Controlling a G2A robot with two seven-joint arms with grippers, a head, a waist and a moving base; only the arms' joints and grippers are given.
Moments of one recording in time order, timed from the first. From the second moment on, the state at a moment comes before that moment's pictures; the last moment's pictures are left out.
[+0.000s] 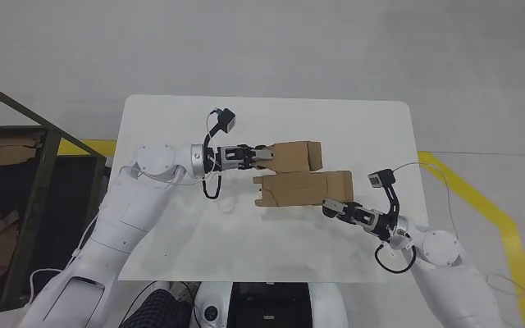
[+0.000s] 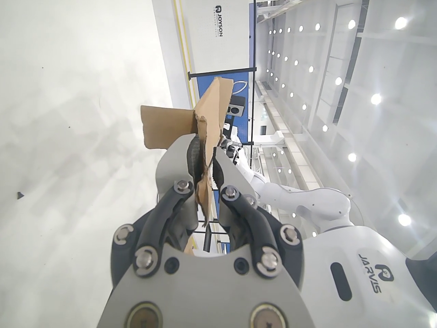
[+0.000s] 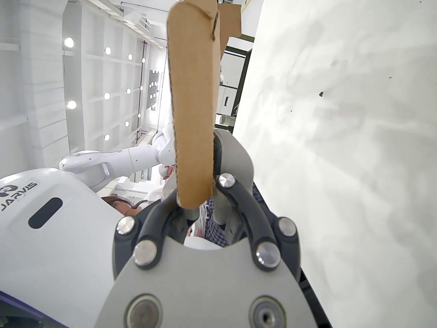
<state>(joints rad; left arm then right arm) 1.00 -1.08 -1.11 -1.43 -0.37 -0.12 -1.07 -1.52 -1.02 1.34 -1.63 0.40 -0.52 0.96</state>
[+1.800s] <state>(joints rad) 0.98 -1.12 -1.02 -1.35 -0.52 -0.24 -1.19 -1.41 -1.03 1.30 -1.61 0.53 -0.62 0.96</state>
